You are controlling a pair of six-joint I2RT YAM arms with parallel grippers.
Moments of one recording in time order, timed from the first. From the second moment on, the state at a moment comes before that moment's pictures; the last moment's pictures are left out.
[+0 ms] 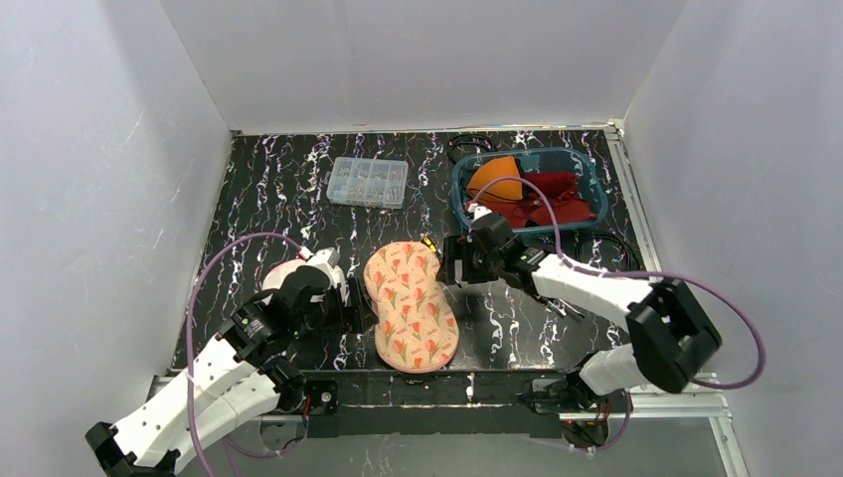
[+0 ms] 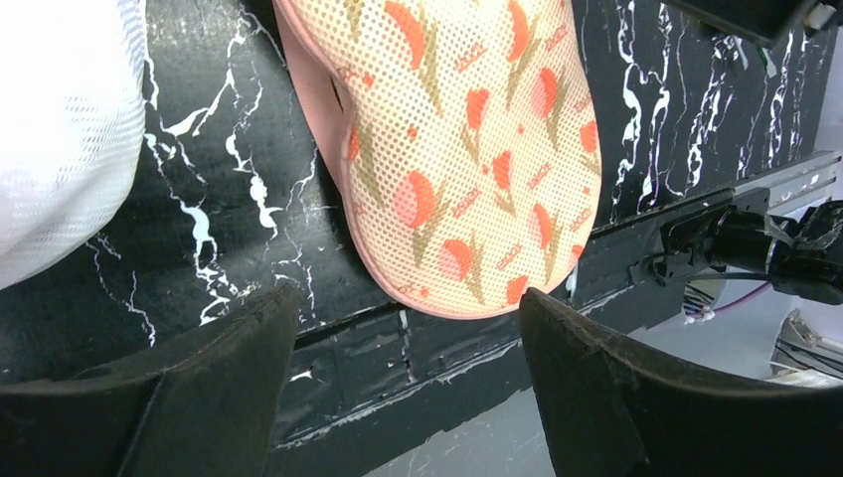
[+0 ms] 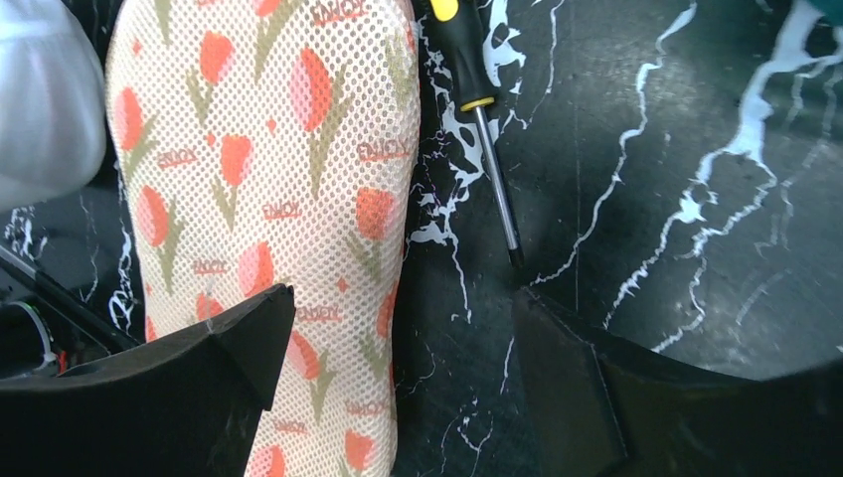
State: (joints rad) left arm -0.74 0.61 0.64 -0.83 0.00 -0.77; right arm 0.75 1.37 0.79 -0.19 -0.07 0.58
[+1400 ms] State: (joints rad) left arm -0.82 0.80 0.64 -0.71 0.08 -0.82; right arm 0.89 0.91 0.15 0.22 0.11 1.13
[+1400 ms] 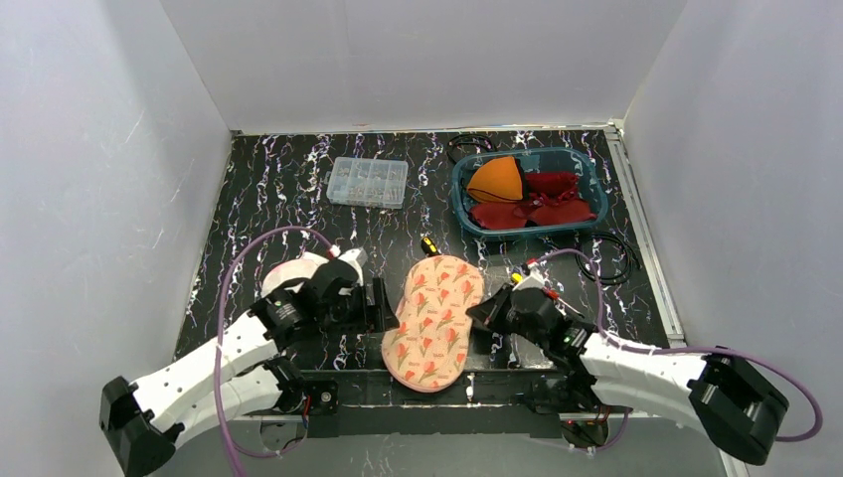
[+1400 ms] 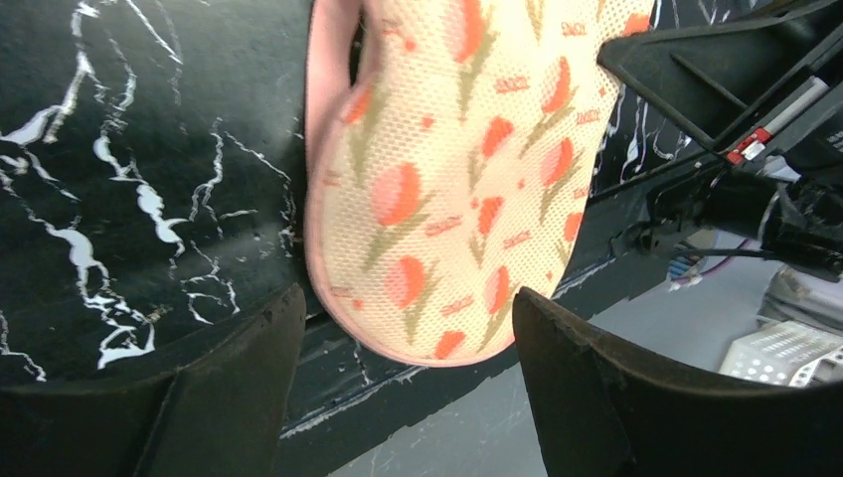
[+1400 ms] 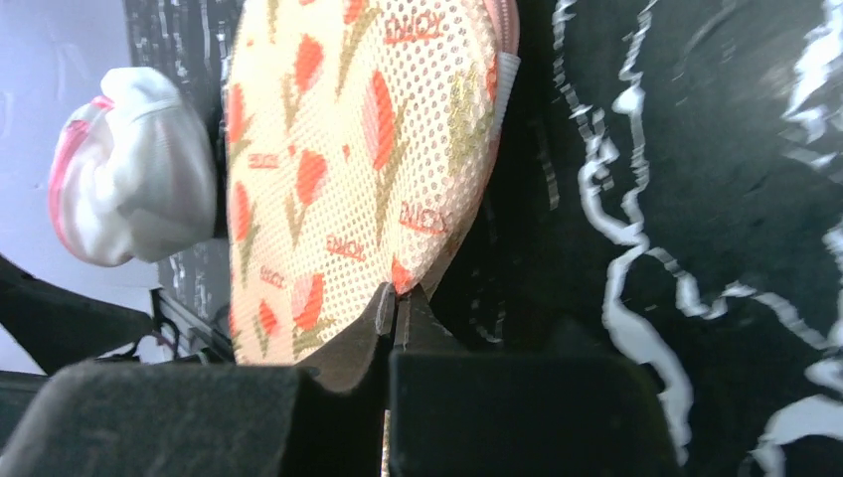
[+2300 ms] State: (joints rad) left arm -1.35 0.78 0.62 -0.87 -0.35 -1.25; right arm 1.31 0.99 0.38 0.03 0.68 1.31
